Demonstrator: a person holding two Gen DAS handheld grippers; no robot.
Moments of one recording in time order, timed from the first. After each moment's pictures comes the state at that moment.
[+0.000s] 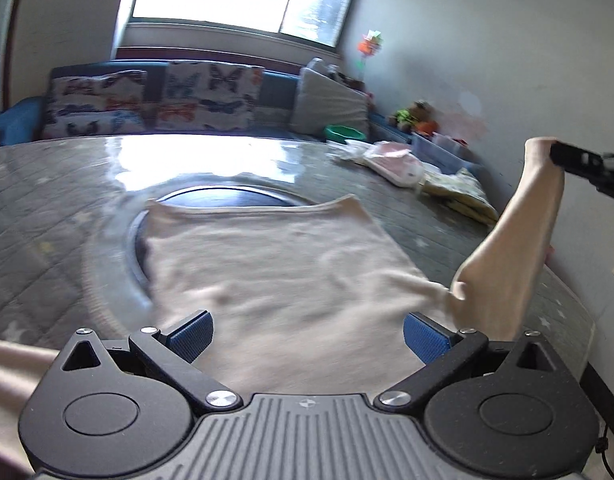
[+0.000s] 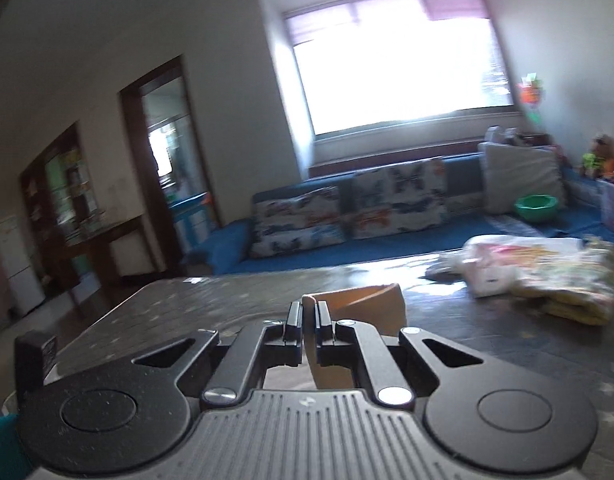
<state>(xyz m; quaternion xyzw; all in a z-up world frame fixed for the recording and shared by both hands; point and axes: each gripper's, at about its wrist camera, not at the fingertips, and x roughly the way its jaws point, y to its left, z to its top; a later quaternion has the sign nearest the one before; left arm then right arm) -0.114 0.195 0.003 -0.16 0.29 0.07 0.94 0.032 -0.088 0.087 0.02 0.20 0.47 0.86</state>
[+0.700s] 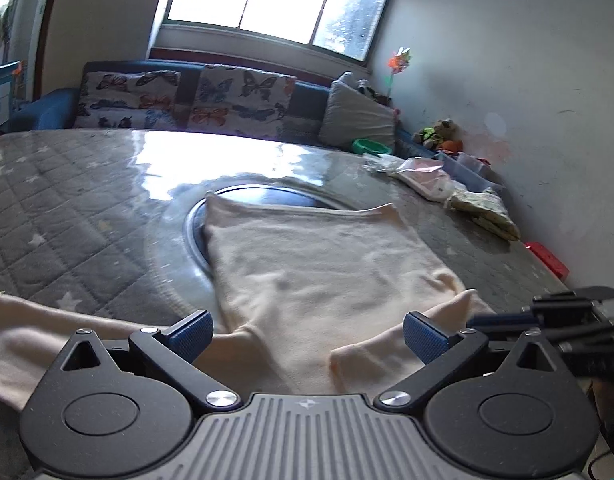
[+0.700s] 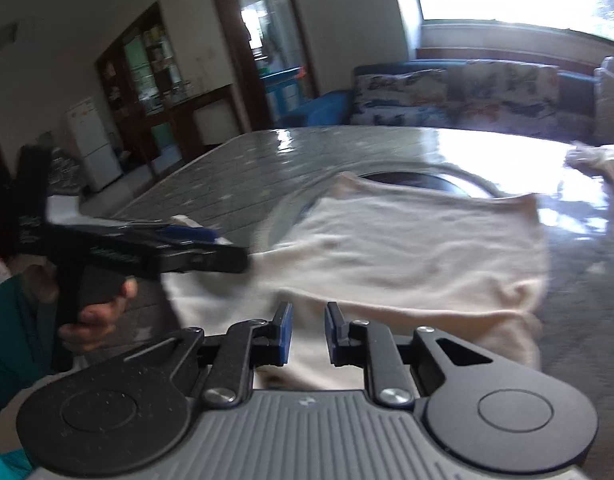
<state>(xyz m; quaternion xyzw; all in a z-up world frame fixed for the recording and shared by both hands) -0.137 0.204 0.003 -0.17 0.27 0.07 0.94 -0.012 -0.024 0.001 -0.09 0.32 0.54 0.77</state>
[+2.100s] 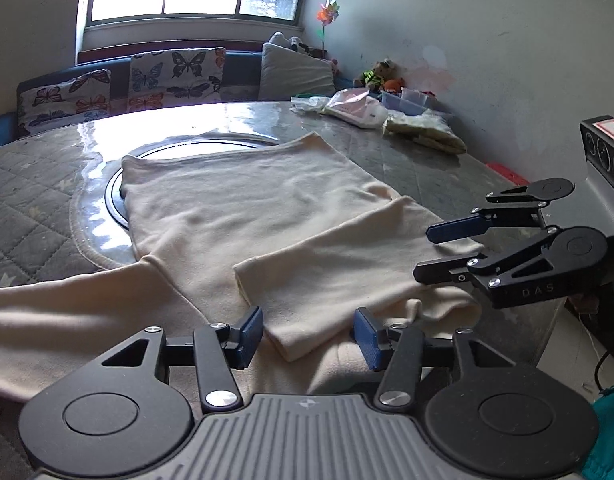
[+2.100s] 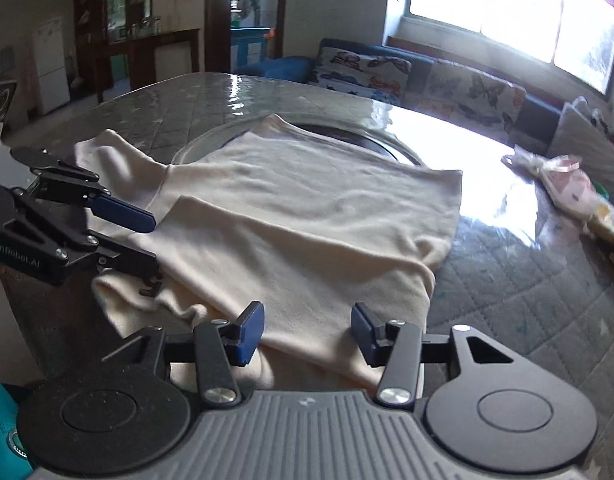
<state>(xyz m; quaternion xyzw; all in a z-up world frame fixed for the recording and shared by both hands) -0.148 0.150 -0.024 -0.09 0.32 0.01 0.94 -0.020 -0.036 -0.023 -0.23 0.29 0.50 0.78</state>
